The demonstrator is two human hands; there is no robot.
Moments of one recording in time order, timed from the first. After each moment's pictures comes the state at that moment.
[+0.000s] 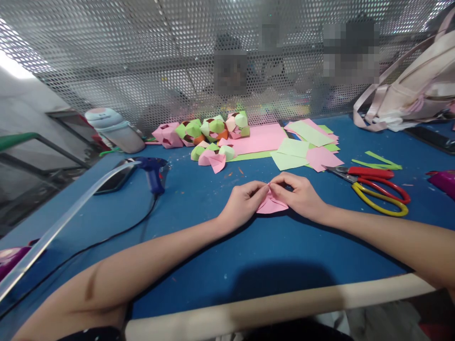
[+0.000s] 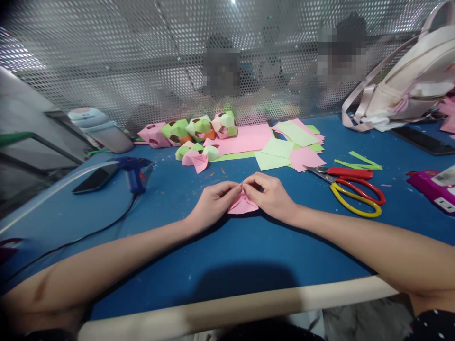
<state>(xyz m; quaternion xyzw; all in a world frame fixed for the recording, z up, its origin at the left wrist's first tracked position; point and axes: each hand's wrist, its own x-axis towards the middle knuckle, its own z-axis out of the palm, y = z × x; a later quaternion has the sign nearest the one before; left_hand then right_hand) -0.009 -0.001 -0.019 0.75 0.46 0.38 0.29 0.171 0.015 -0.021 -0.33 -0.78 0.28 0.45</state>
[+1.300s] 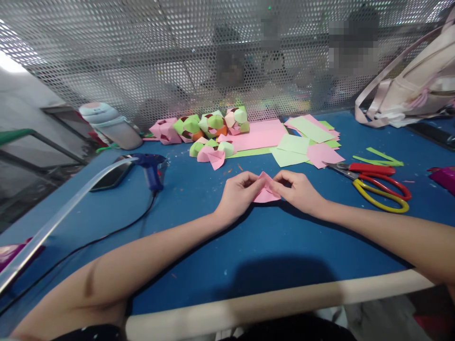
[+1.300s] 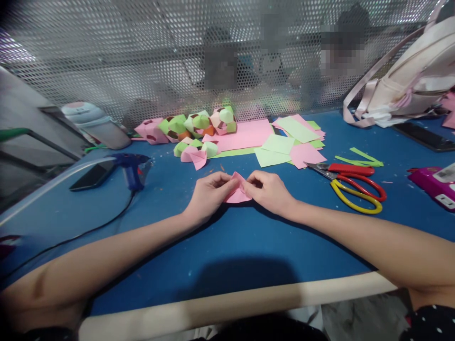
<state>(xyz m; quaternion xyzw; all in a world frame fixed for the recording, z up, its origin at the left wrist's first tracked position) -0.009 0.008 -0.021 0.65 0.49 0.47 0.35 0.170 0.019 -0.024 -0.41 -0.76 0.31 0.40</state>
